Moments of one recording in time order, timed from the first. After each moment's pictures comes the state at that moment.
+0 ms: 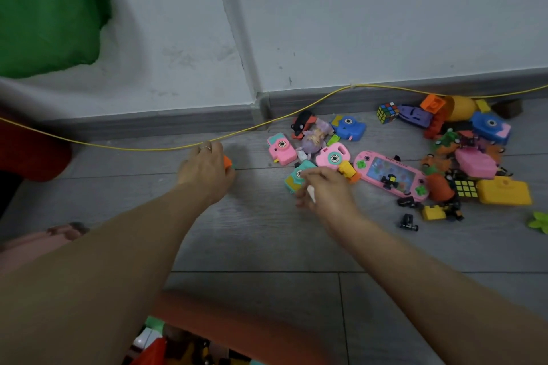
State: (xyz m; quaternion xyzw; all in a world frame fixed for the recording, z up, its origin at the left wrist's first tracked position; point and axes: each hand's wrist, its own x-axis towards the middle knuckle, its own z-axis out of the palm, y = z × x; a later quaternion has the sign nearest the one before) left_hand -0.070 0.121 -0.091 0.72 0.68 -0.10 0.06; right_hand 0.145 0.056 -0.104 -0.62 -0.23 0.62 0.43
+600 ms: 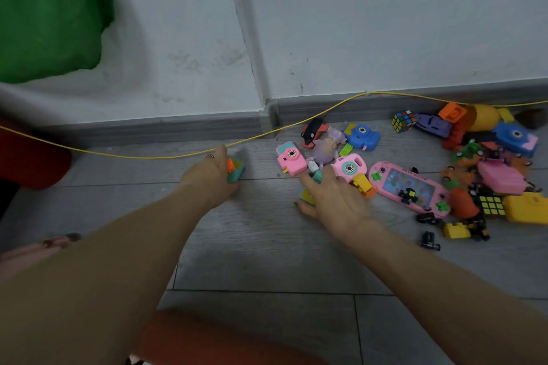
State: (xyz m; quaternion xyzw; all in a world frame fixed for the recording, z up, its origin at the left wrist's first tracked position) left_hand -0.085 0.144 -0.100 0.69 0.69 -0.11 0.16; right_hand 0.152 0.083 -0.130 -0.61 -0.78 0.12 -0.01
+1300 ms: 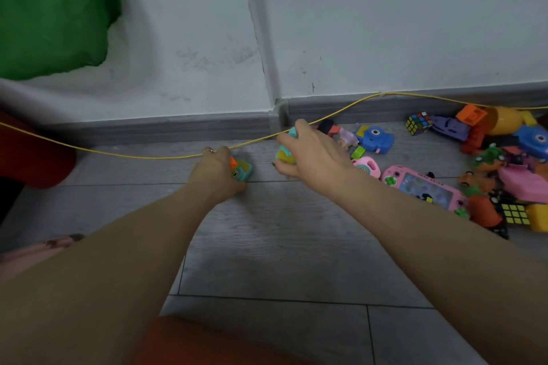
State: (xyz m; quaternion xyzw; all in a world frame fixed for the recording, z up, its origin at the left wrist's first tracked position) left_hand -0.091 0.159 -0.106 0.65 0.73 -0.08 0.18; right_hand 0.118 0.155 -0.097 -0.55 -0.83 0.08 0.08
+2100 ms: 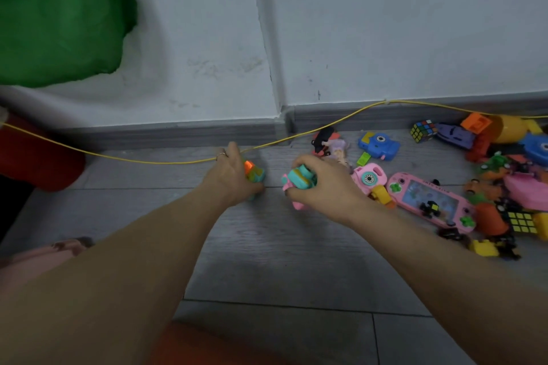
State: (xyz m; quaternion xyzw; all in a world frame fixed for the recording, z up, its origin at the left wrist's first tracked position) left_hand -0.076 0.159 -0.106 0.66 0.72 -0.01 0.21; right_hand 0.126 0.120 -0.115 -0.60 -0.68 0.36 0.24
